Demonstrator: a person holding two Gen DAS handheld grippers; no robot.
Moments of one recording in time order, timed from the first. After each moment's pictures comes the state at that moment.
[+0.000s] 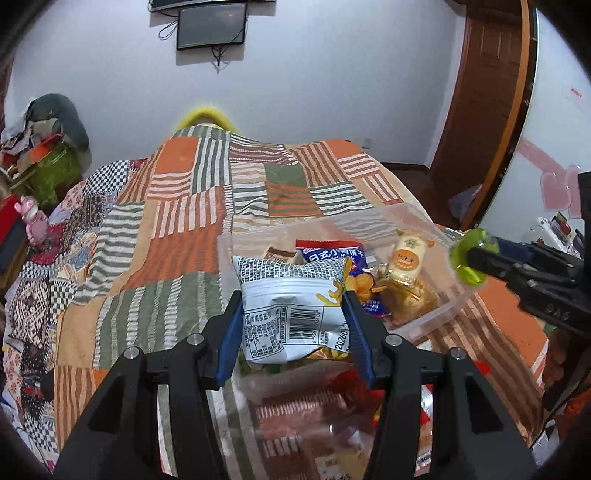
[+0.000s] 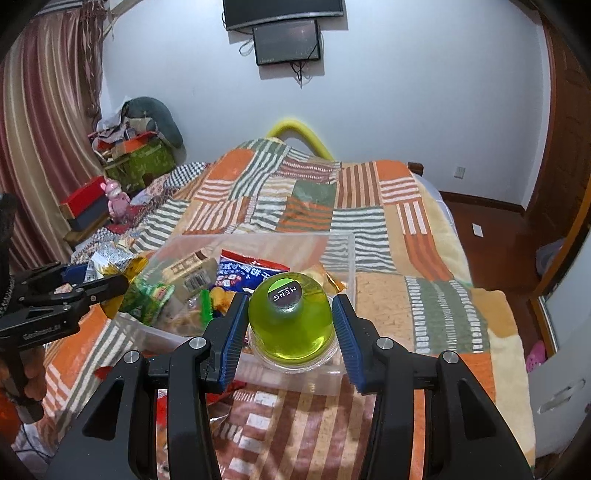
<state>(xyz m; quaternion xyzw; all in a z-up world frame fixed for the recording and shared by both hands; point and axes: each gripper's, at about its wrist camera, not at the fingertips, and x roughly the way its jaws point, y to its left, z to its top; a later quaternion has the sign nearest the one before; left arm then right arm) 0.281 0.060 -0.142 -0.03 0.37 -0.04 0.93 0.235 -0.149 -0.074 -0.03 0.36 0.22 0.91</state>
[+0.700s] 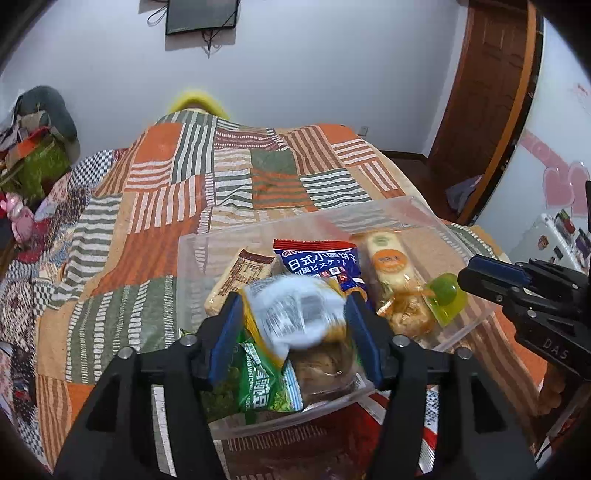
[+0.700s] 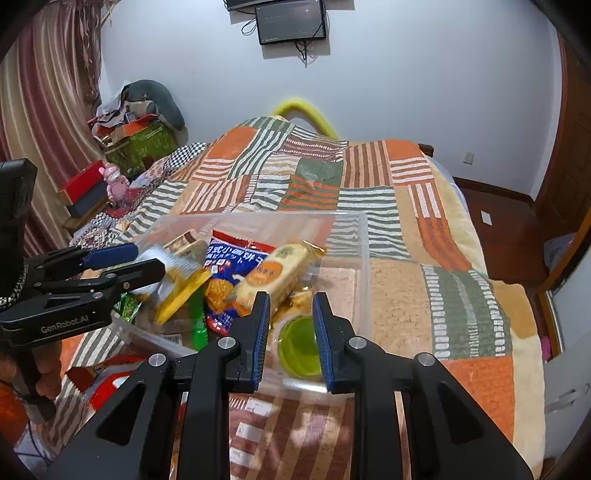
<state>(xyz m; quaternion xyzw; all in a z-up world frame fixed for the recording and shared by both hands) 0.322 0.040 -0.165 -0.03 0.40 -0.05 0.92 0.250 -0.149 -0.089 -0.03 0.39 0.23 0.89</state>
